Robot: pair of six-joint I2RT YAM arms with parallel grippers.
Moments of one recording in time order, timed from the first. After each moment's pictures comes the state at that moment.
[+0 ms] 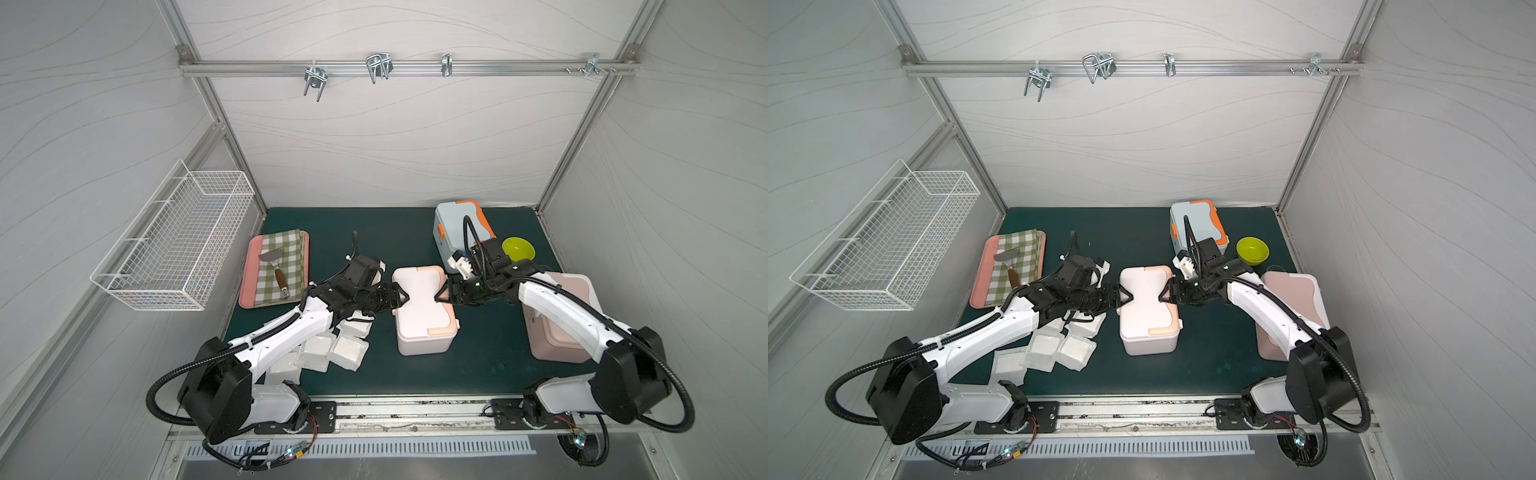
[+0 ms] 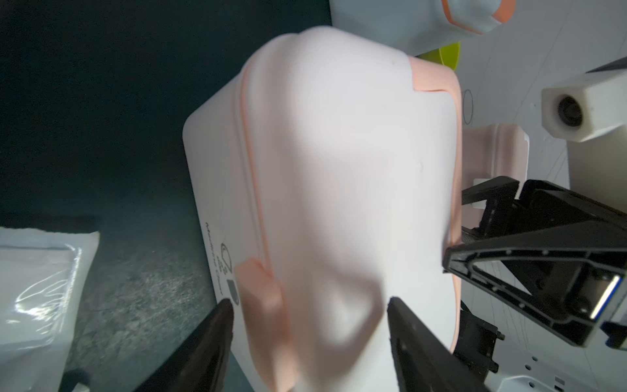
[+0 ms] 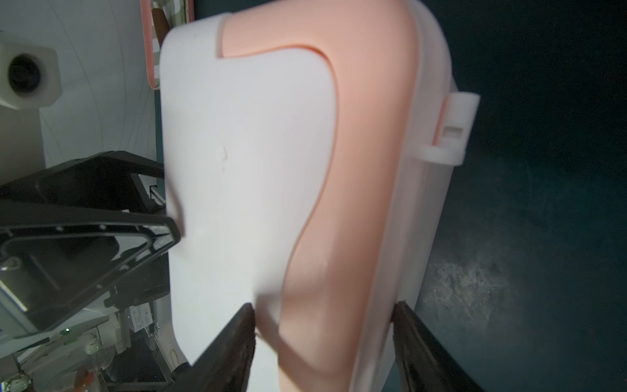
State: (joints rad) left arm -0.62 1.30 0.87 -0.39 0.34 -0.84; right arm 0.51 1.40 1.07 -0.74 -0.56 0.39
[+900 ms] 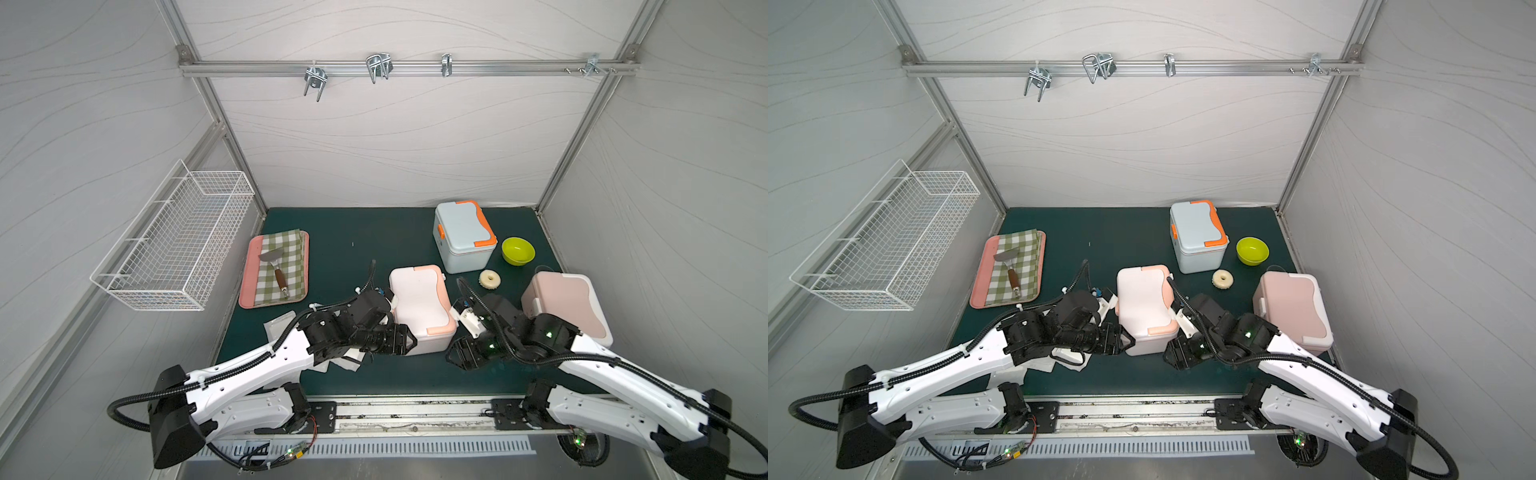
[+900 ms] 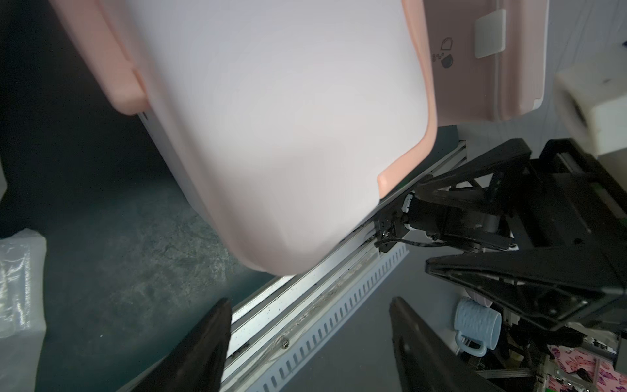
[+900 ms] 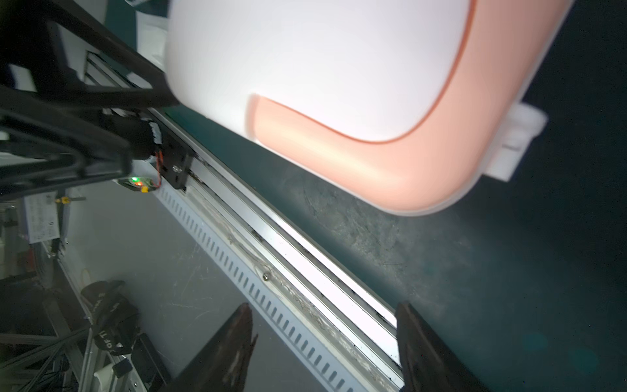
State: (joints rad) left arm -0.97 1.08 0.83 -0.62 0.22 -0.89; right arm 0.98 0.93 0.79 -0.91 -0.23 0.53
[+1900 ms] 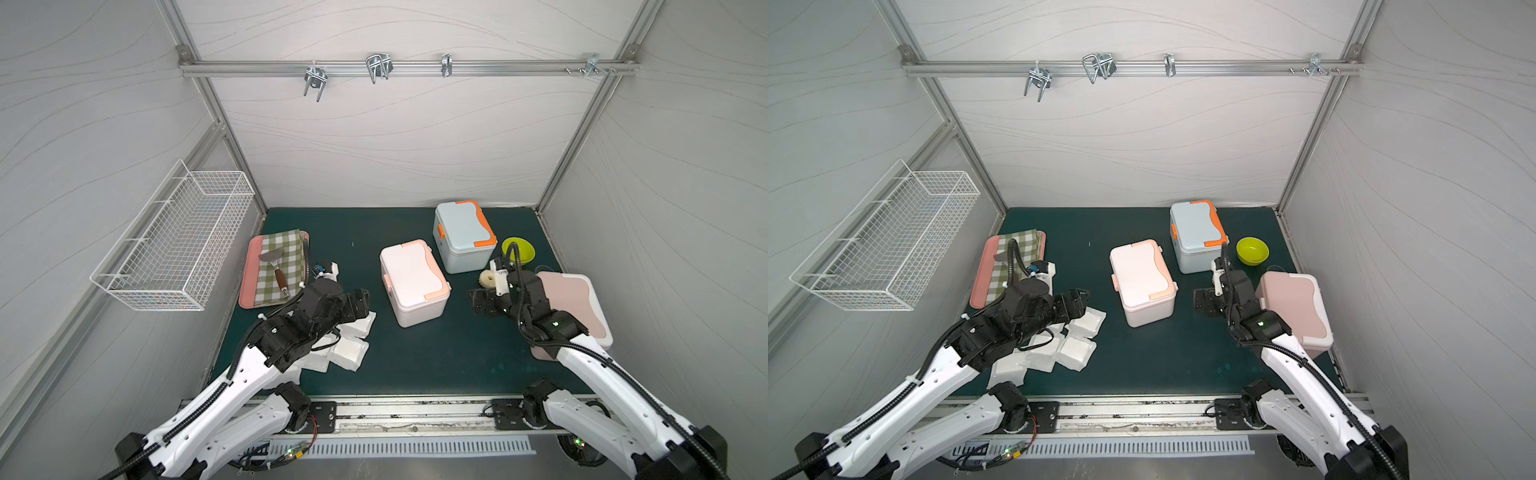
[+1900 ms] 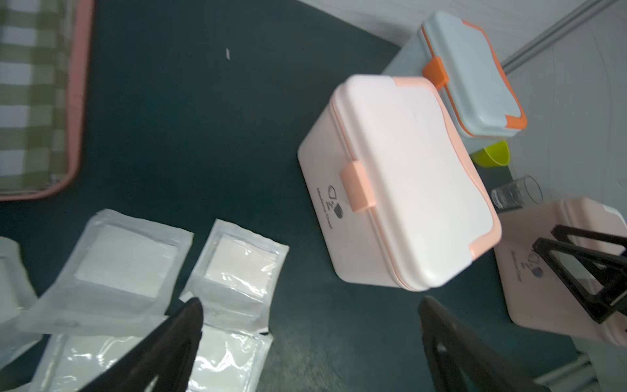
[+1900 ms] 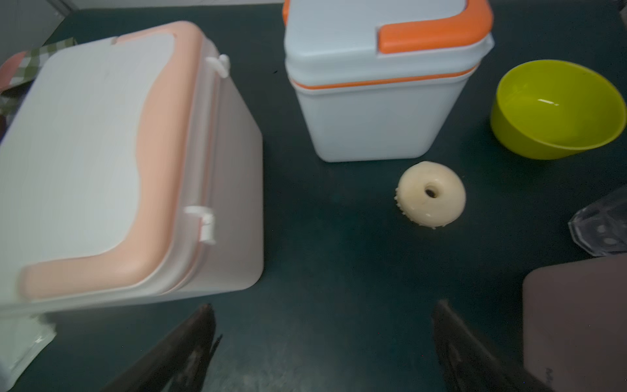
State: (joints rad) left arm -0.64 0.77 0.78 -0.67 -0.26 -0.68; right arm 0.40 0.85 0.60 -0.40 0.06 0.20
